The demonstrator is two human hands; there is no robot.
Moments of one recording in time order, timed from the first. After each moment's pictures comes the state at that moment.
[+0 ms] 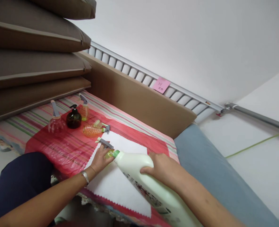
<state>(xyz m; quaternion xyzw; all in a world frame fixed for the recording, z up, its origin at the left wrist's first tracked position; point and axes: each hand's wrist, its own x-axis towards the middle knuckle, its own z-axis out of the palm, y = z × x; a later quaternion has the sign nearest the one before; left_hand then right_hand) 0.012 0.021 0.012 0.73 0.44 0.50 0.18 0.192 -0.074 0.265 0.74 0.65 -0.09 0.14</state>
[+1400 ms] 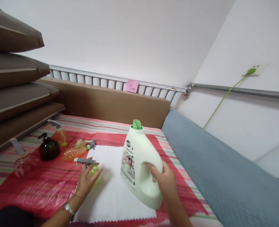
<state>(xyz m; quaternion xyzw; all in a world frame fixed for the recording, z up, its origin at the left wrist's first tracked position) 0.006 0.034 -0.002 0.72 0.40 0.53 0.21 0.254 -0.134 0.164 0.76 0.36 -0.15 -0.52</state>
